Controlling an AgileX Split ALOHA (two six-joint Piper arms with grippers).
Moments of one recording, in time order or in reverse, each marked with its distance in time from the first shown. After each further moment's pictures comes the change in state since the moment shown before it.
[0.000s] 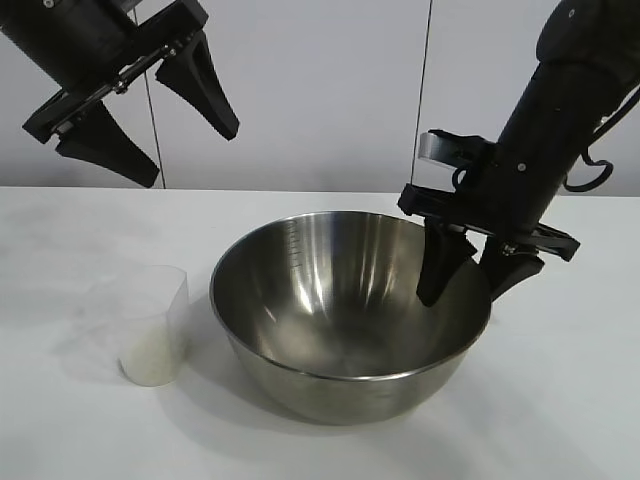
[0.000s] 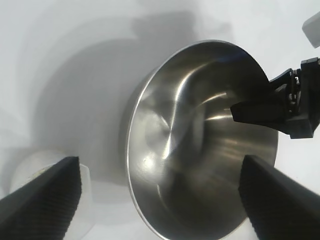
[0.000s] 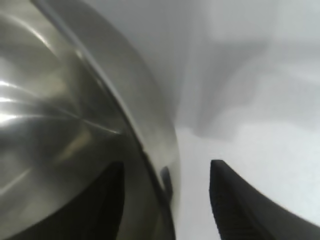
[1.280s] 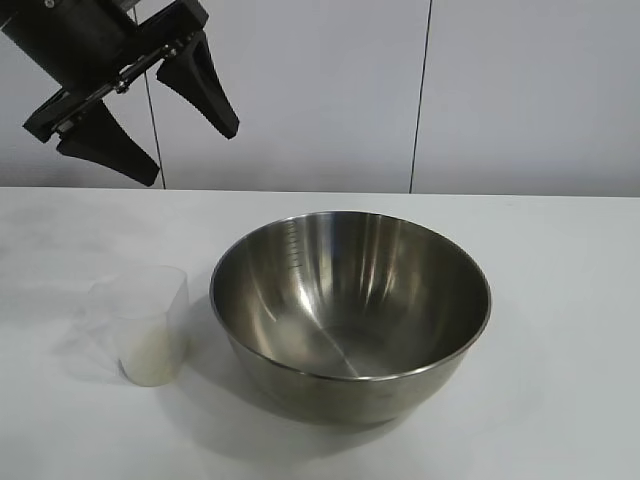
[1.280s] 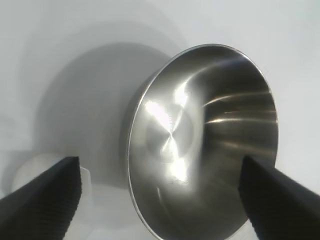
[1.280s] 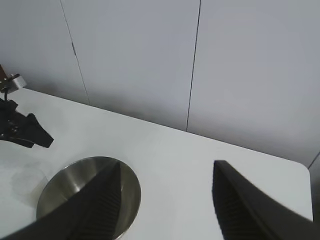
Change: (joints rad) left arm 0.000 0.000 0.000 0.000 -0.011 0.000; right arm -0.192 -1.322 -0.092 -0.219 0.237 -0.004
